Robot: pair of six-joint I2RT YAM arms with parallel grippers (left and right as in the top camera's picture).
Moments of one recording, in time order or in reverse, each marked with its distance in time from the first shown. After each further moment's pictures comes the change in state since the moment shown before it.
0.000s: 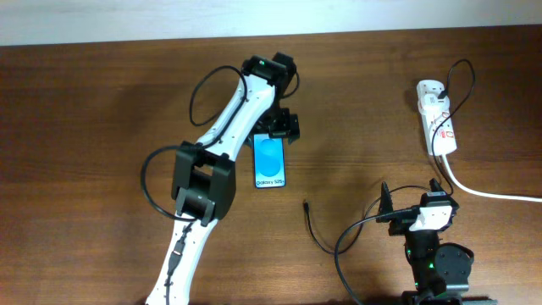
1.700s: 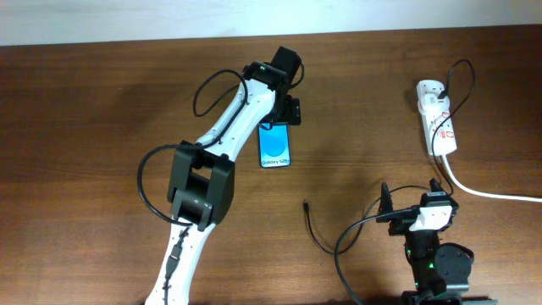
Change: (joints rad) left arm -0.013 -0.064 -0.150 0.343 -0.174 0.006; right arm 0.000 0.000 0.000 0.000 0.000 0.000
